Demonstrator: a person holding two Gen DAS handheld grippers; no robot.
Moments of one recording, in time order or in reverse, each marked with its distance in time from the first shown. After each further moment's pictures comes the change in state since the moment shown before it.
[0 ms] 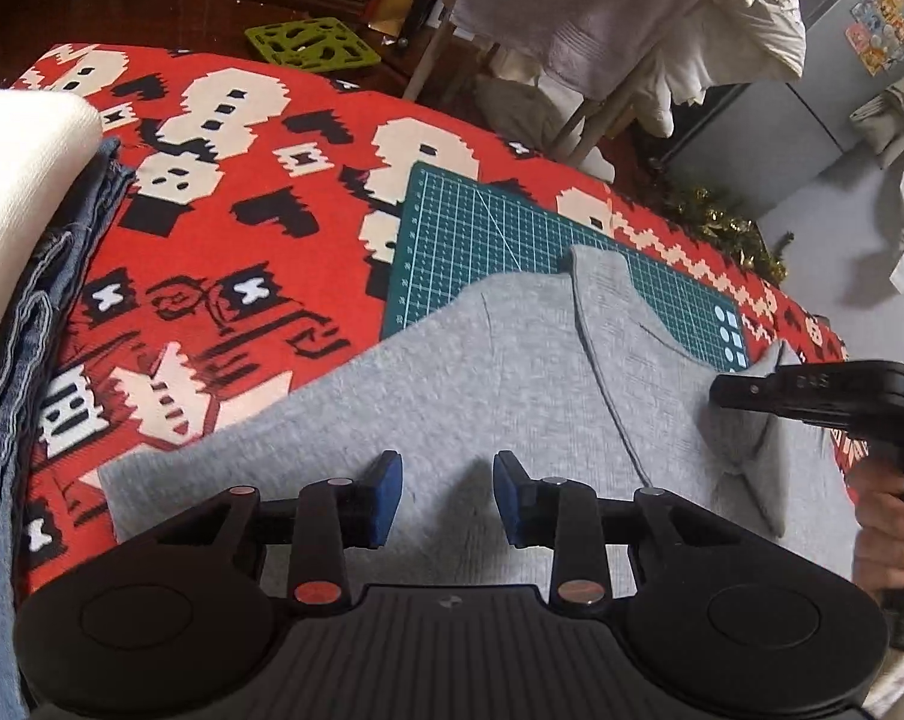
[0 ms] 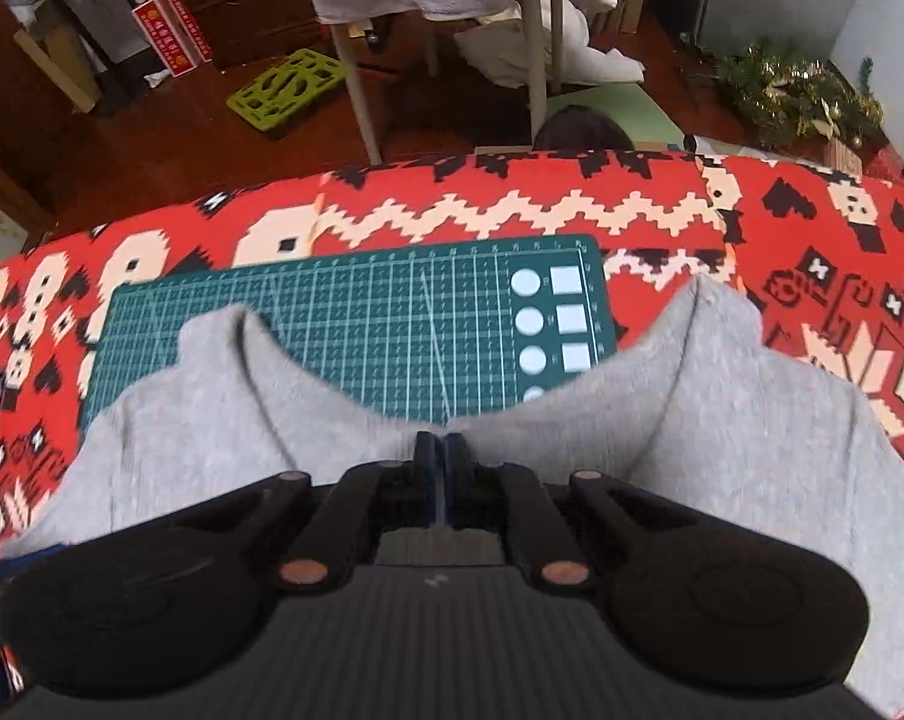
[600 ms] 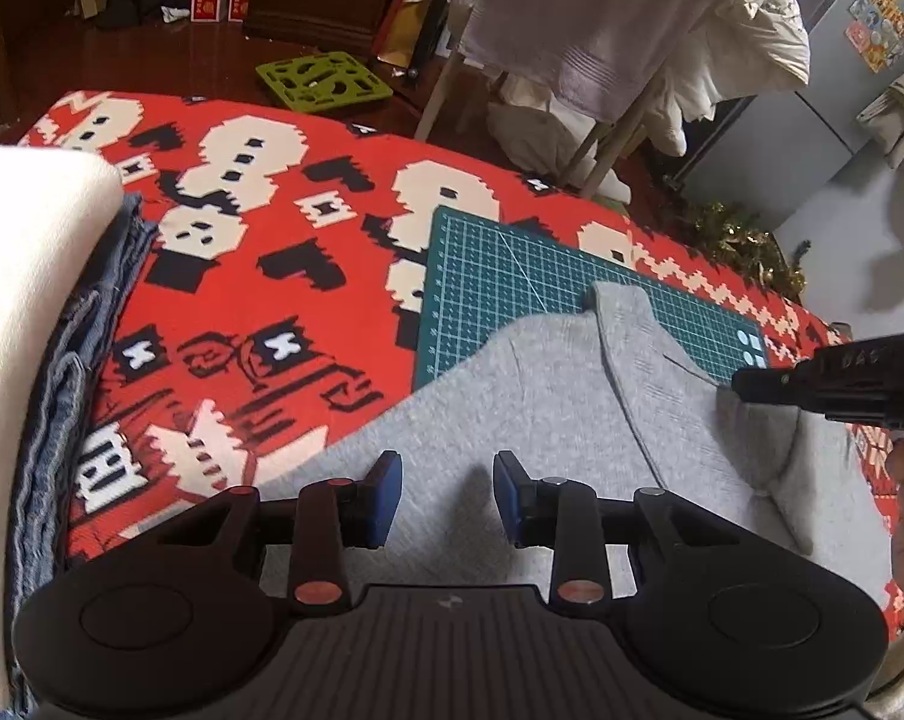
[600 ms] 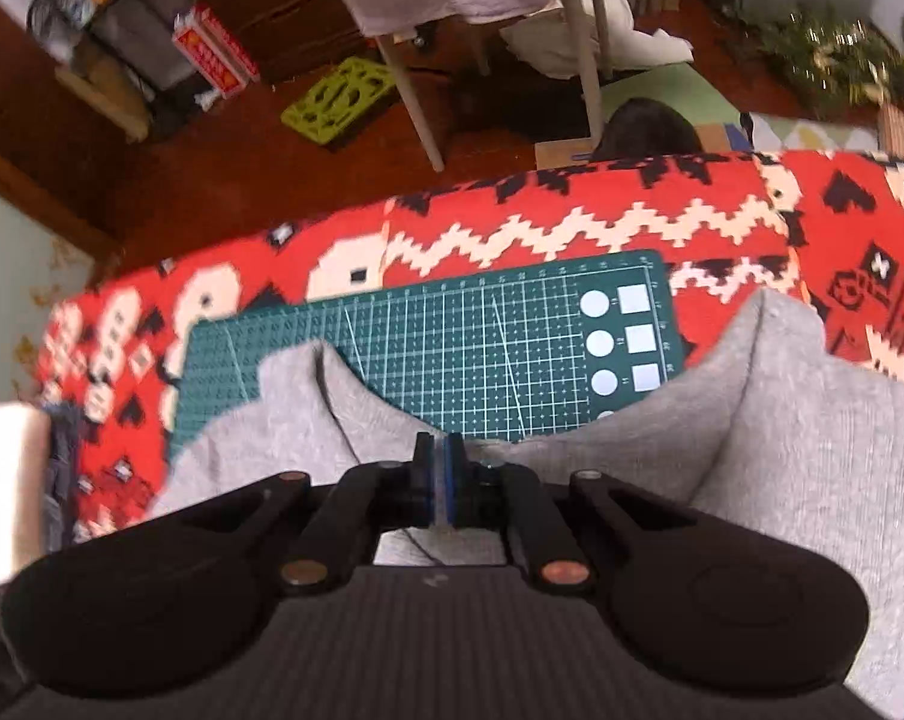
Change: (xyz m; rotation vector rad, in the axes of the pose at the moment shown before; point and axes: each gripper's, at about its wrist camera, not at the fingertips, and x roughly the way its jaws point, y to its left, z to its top) left arm -0.004 0.003 0.009 0.036 -0.057 0.057; right arm -0.002 -0.003 0.013 0.040 0.020 0.155
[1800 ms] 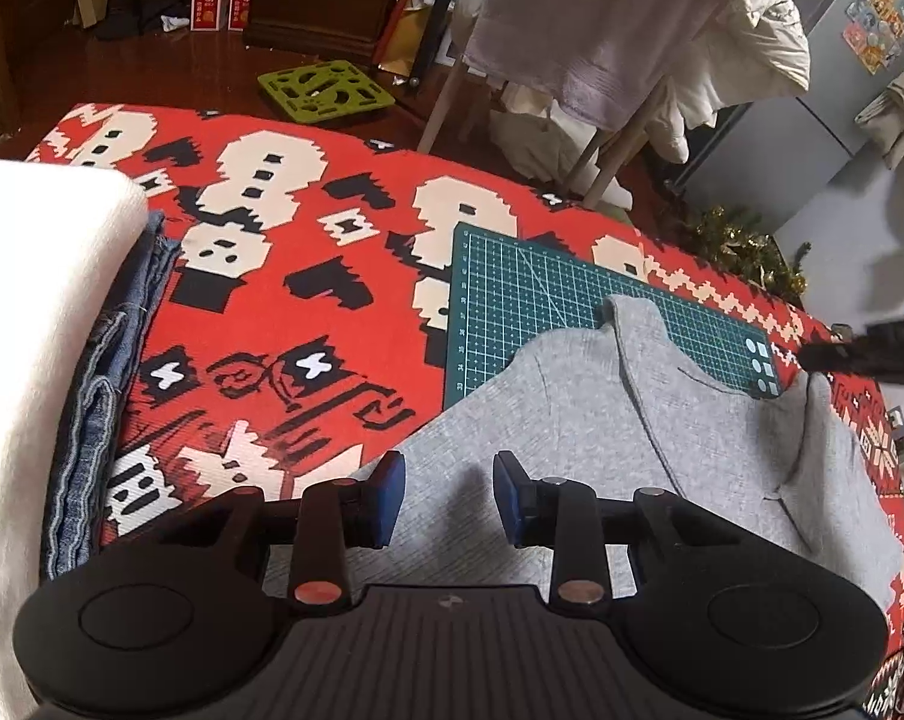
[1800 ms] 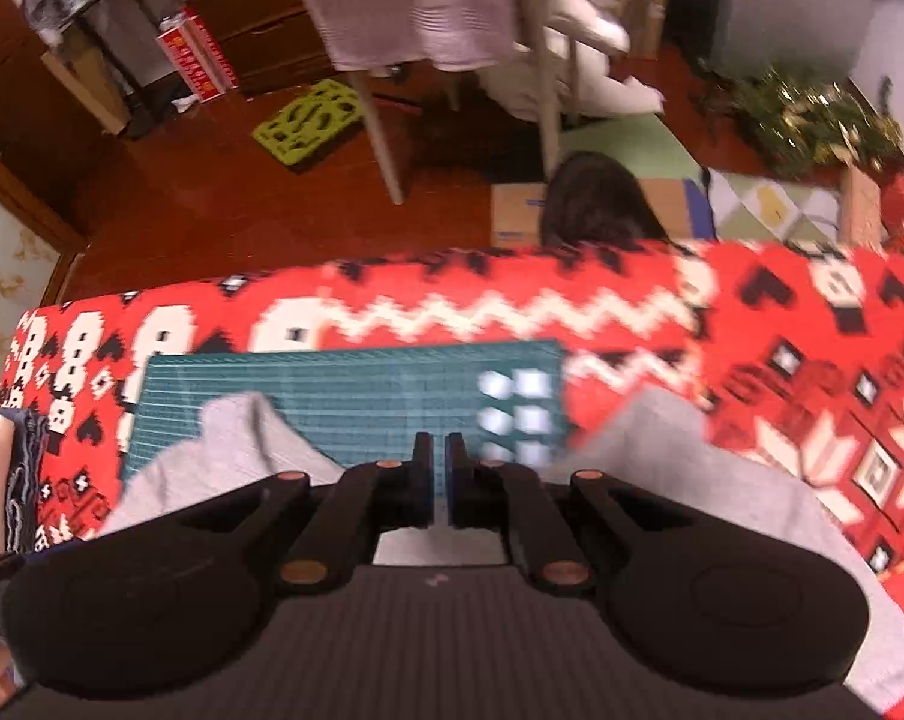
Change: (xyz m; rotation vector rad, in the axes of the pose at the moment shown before) left arm -0.003 0.011 0.004 0.006 -0.001 -0.001; right arm -0.037 -0.025 0.023 -0.053 -0.043 -0.085
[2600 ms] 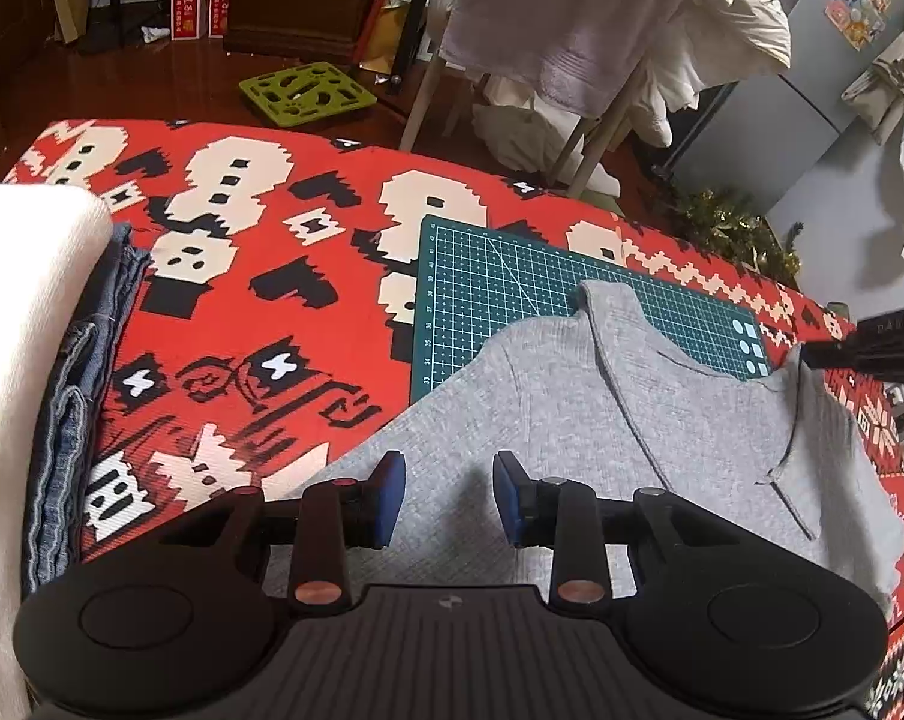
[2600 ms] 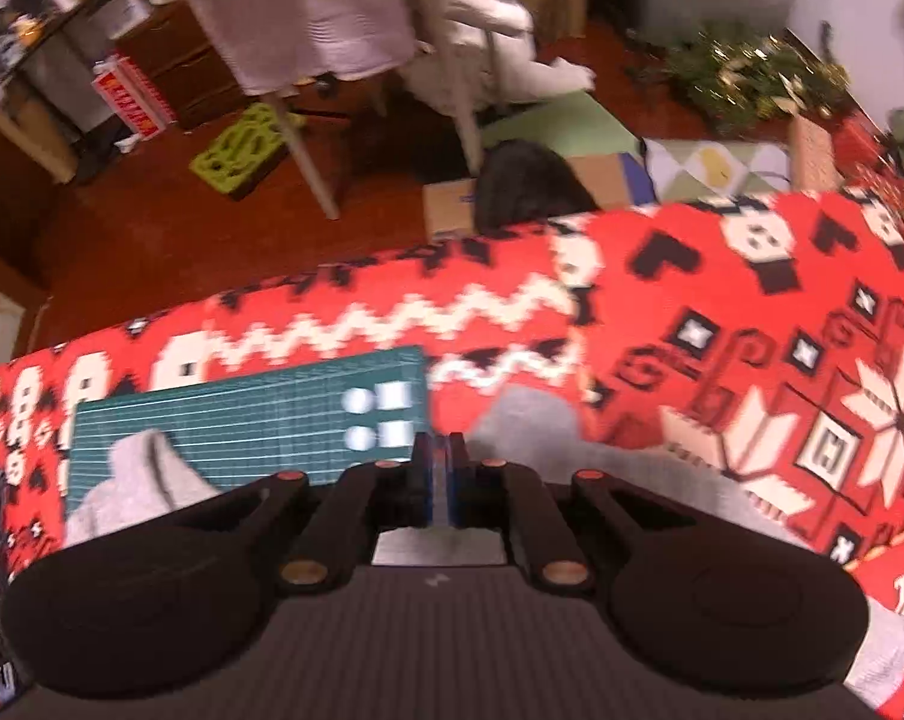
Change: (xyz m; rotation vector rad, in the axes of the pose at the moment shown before) left arm 0.002 -0.015 -0.002 0.043 0.004 -0.015; right arm 0.003 -0.067 0.000 0.130 -0.014 -0.057
